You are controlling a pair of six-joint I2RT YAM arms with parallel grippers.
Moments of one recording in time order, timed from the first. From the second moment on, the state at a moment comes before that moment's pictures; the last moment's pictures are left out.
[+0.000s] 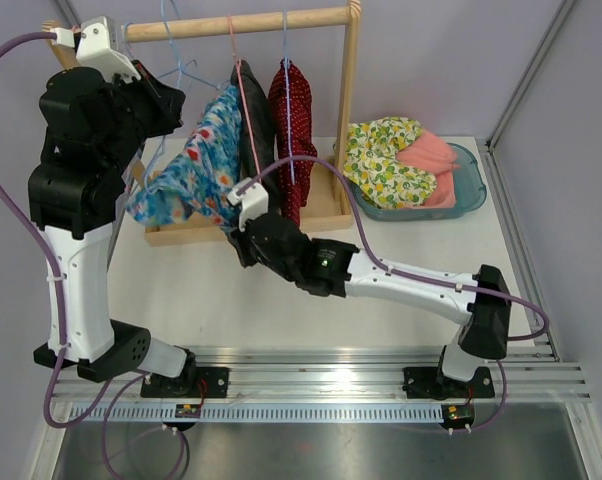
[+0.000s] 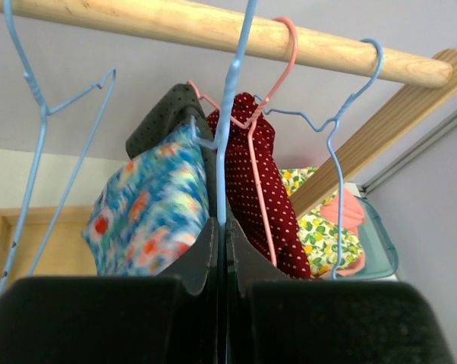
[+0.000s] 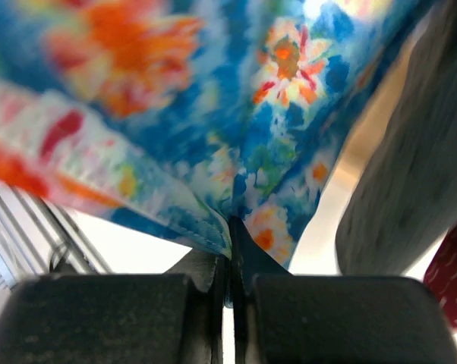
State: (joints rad) left arm -0.27 1.44 2.32 -0.96 -0.07 -0.37; right arm 1.22 1.72 1.64 -0.20 0.38 0.27
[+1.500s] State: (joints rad) left arm -0.25 1.37 2.16 -0.88 -0.11 -0.31; right arm 0.26 1.70 2.33 -0.47 0.49 0.00
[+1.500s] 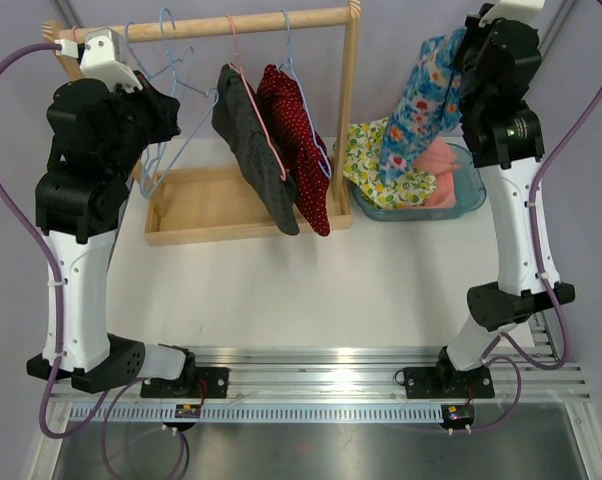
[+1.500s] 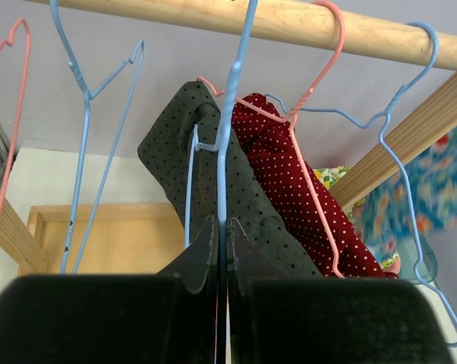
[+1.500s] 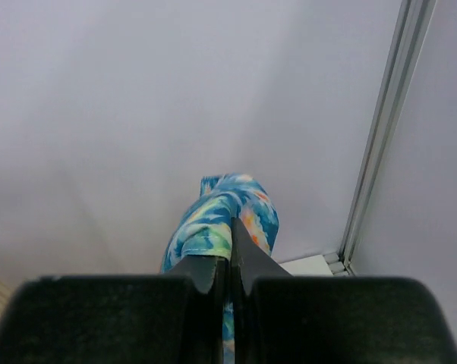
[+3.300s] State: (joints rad) left arm -0.43 1.57 2.19 -0.70 -0.20 -0.29; right arm 0.26 1.19 1.06 -0.37 0.16 0.46
